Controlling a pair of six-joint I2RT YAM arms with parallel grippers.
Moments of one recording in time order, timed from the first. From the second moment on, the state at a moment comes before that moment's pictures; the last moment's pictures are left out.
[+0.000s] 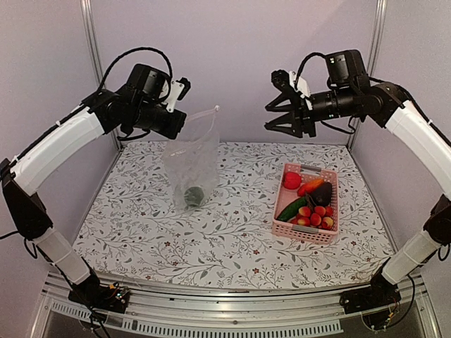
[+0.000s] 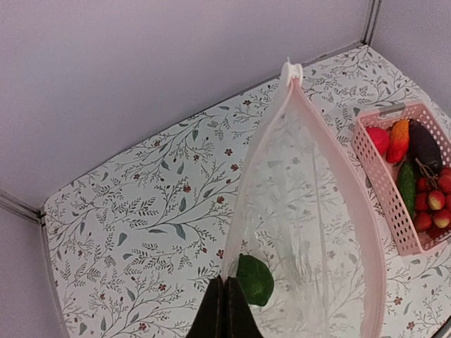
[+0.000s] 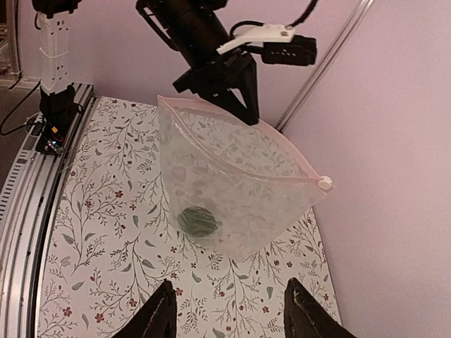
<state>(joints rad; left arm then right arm) -0.68 1.62 1.79 -0.81 -0.24 0.00 0.69 1.54 1.84 -0.78 -0.56 -0.74</state>
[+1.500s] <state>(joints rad) -0.61 1.38 1.31 -0.38 0.05 -0.03 0.25 1.75 1.47 -0.69 -0.40 -0.50</state>
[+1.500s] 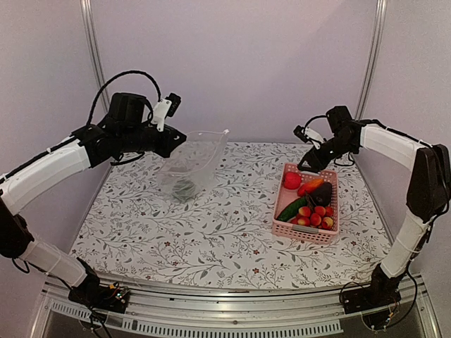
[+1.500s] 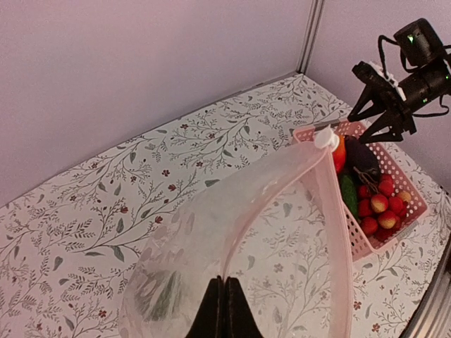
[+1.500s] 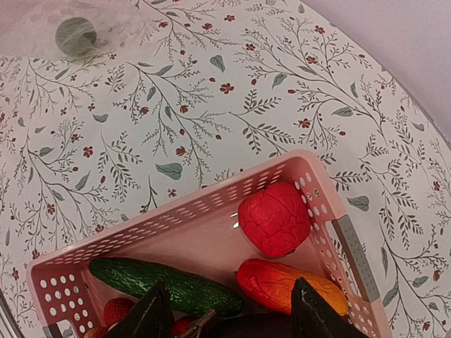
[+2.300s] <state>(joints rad) -0.60 1.39 1.29 -0.33 0.10 -0.08 0.25 1.75 1.47 -0.70 -0.46 -0.51</state>
